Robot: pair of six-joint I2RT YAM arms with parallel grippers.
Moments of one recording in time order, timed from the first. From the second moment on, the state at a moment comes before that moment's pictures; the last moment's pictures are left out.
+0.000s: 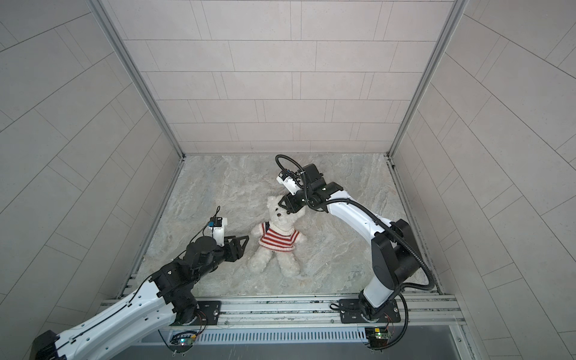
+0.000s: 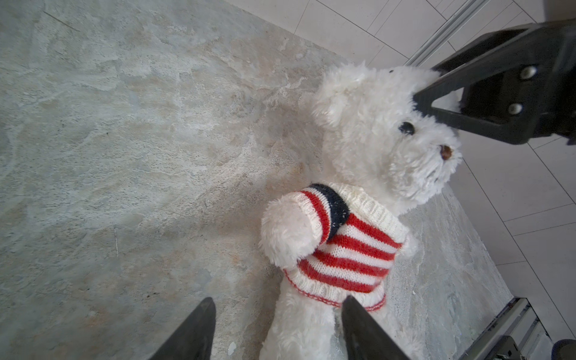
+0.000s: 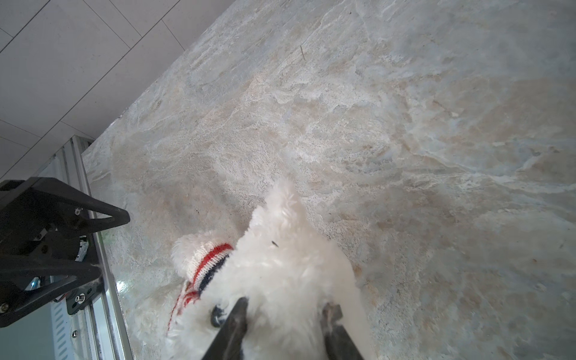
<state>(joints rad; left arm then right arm) -0.77 0.58 0.32 -0.24 -0.18 -0.65 0.49 1.65 1.29 -0.46 -0.49 -0.05</state>
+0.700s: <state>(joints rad) -0.77 0.64 0.32 -0.23 -0.18 -0.65 0.40 1.94 1.48 -0.47 -0.64 -0.11</state>
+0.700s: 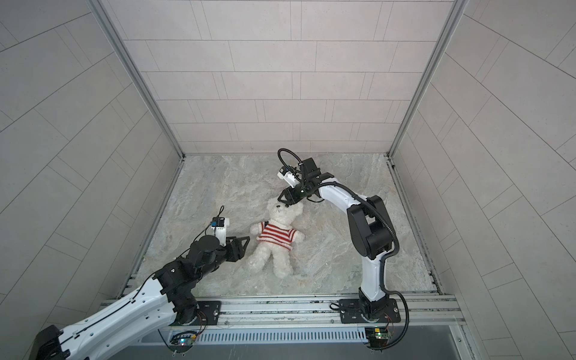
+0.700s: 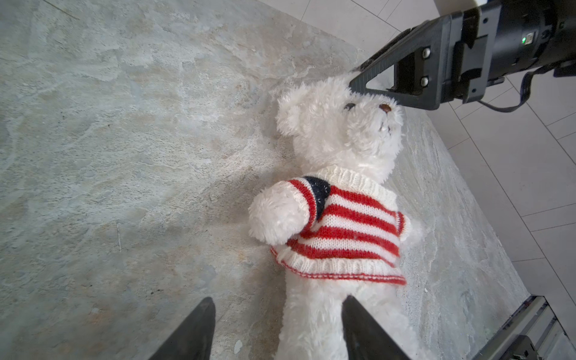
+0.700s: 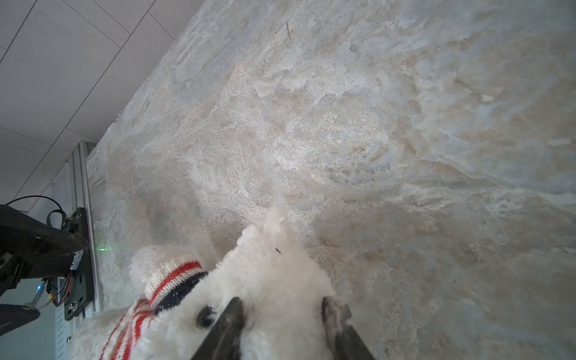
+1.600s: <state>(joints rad) -0.77 0.60 0.43 -0.38 -0.27 -0.58 0.39 1.29 1.06 -0.29 -0.15 -0.07</state>
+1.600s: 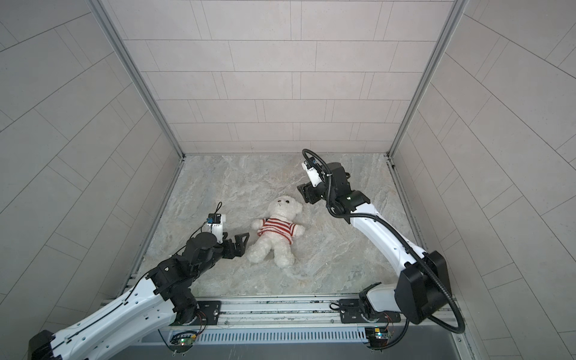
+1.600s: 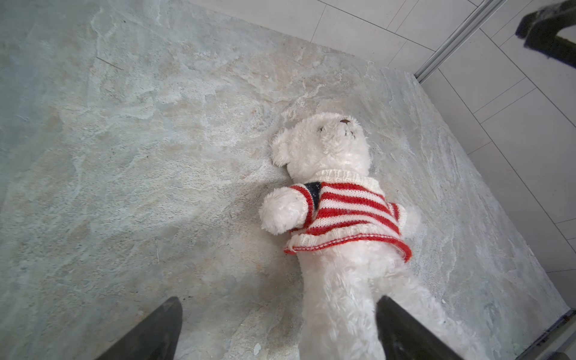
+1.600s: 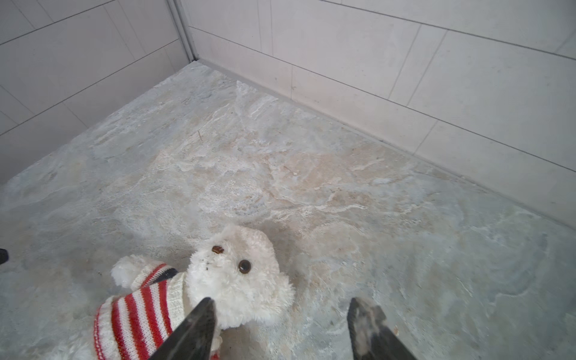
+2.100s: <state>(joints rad) -0.76 0.63 0.60 -0.64 -0.64 -0.49 0.39 0.91 0.66 -0.22 0.28 -0.03</state>
